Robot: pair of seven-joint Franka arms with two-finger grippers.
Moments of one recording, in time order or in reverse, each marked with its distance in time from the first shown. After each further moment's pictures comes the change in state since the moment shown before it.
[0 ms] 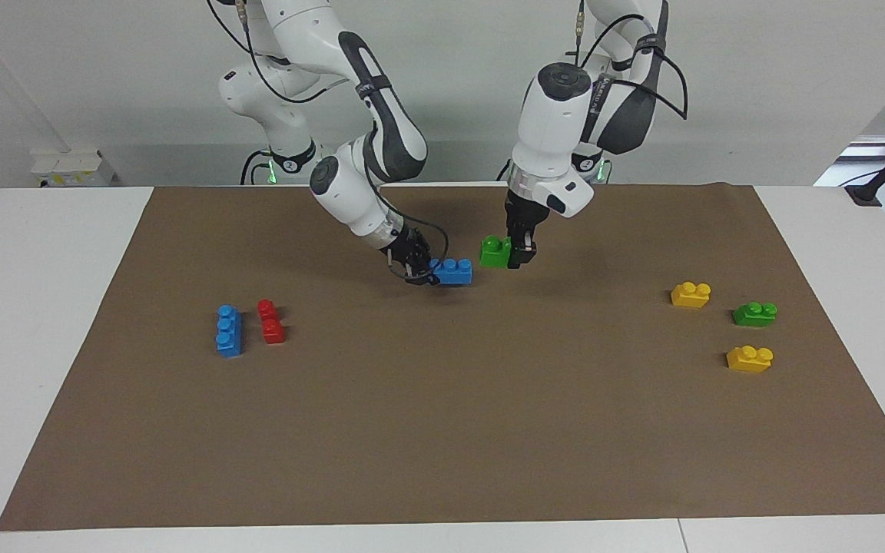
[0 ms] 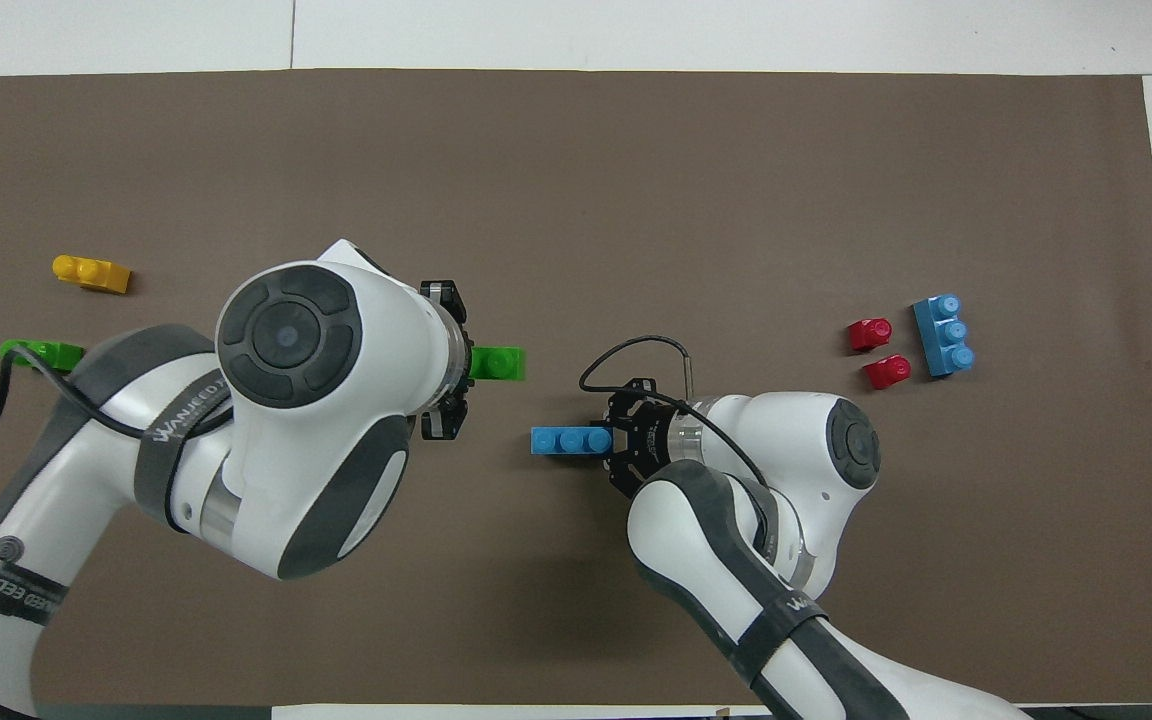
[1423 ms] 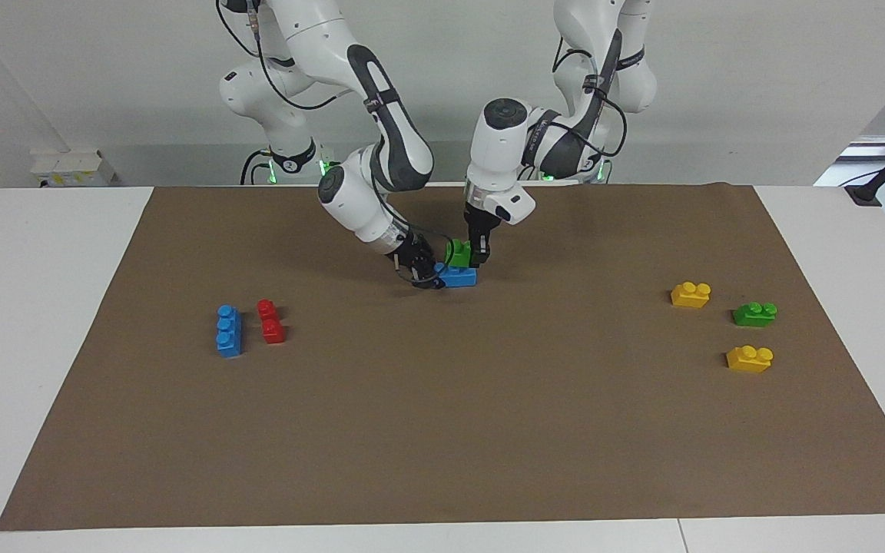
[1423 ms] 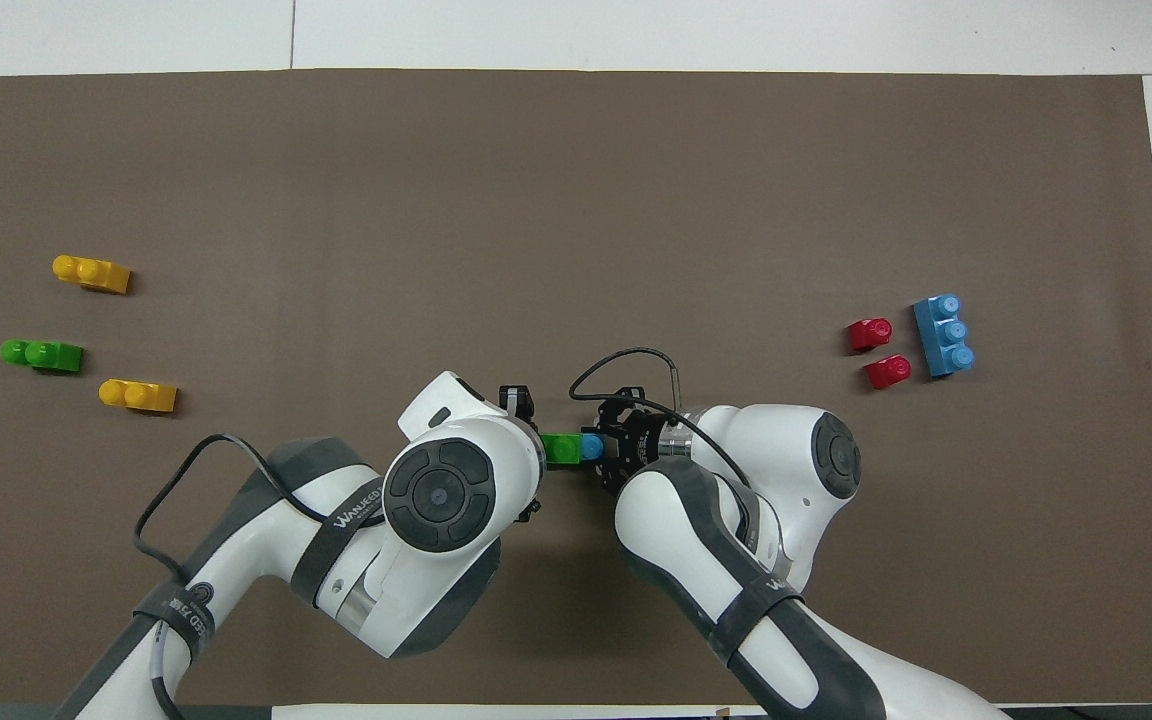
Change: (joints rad) left arm -0.142 -0.003 0.002 -0.285 0.010 0.299 -0.147; right arm 0.015 0.029 -0.001 0.002 0.085 0.018 -0.123
